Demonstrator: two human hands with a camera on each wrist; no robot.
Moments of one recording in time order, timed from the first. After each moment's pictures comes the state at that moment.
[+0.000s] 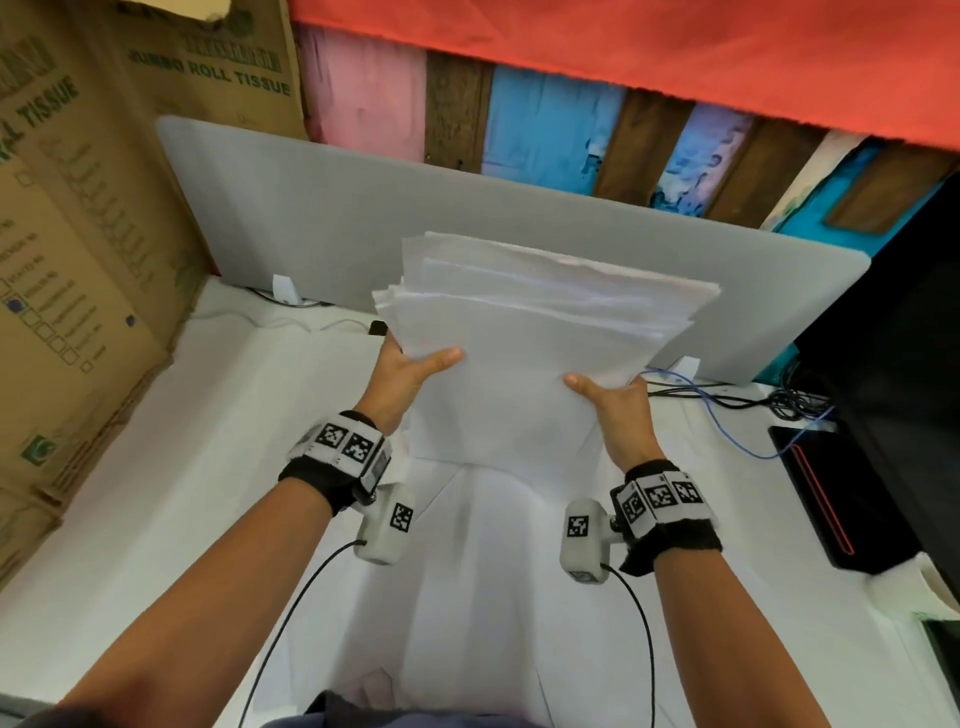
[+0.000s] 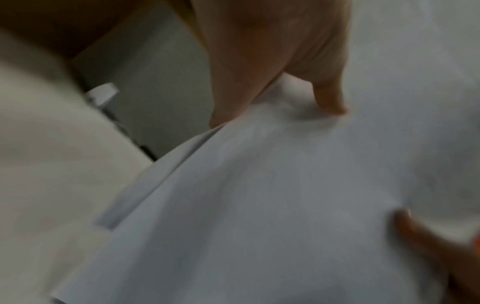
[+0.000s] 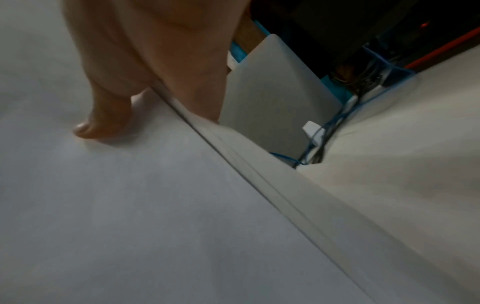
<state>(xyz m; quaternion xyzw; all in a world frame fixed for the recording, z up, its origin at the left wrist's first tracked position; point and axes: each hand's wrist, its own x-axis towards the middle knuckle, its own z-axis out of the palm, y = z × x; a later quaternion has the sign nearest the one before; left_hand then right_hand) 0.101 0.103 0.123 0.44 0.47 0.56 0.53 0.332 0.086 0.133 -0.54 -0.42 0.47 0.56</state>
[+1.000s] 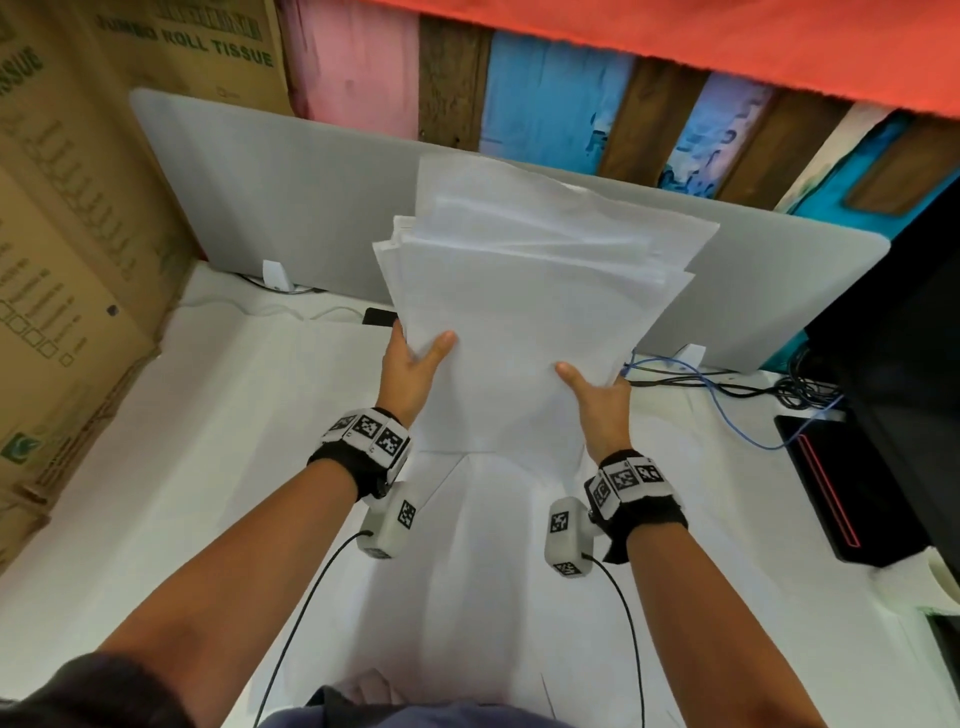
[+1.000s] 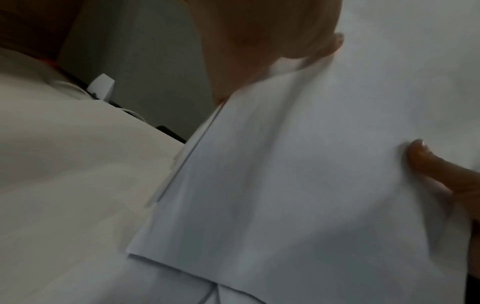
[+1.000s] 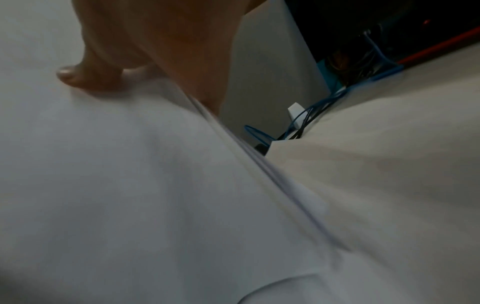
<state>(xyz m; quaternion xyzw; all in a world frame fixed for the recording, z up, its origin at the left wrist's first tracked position) 0.116 0.121 0.088 0.44 0.50 0.59 0.46 0.320 0.105 0.097 -0.59 -0.37 0.44 0.57</state>
